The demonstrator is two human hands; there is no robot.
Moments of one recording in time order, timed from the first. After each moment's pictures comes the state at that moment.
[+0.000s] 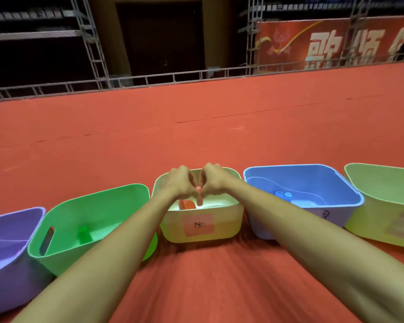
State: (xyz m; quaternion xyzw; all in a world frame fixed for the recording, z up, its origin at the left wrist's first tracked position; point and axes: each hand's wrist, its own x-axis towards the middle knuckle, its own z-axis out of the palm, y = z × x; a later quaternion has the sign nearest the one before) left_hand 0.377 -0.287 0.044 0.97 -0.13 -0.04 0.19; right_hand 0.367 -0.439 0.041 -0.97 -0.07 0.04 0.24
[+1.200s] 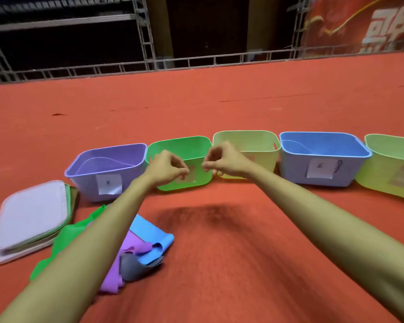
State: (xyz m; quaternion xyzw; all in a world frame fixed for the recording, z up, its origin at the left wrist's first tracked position) left_hand 0.143 -0.082 0.063 0.94 -0.12 0.03 0.31; right_hand 0.161 -0.316 0.065 -0.87 -0.22 0.01 0.44
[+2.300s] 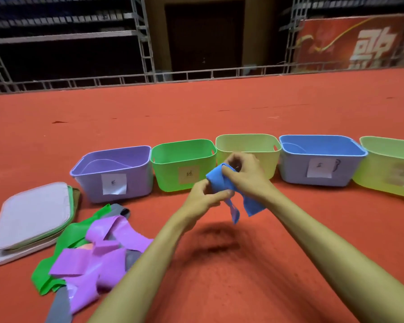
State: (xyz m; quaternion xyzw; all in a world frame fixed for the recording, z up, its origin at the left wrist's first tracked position) left_hand 0.055 -0.151 0.004 0.74 -0.14 -0.06 0.65; right_hand 0.076 -0.314 0.046 -0.85 -0.13 -0.20 0.47
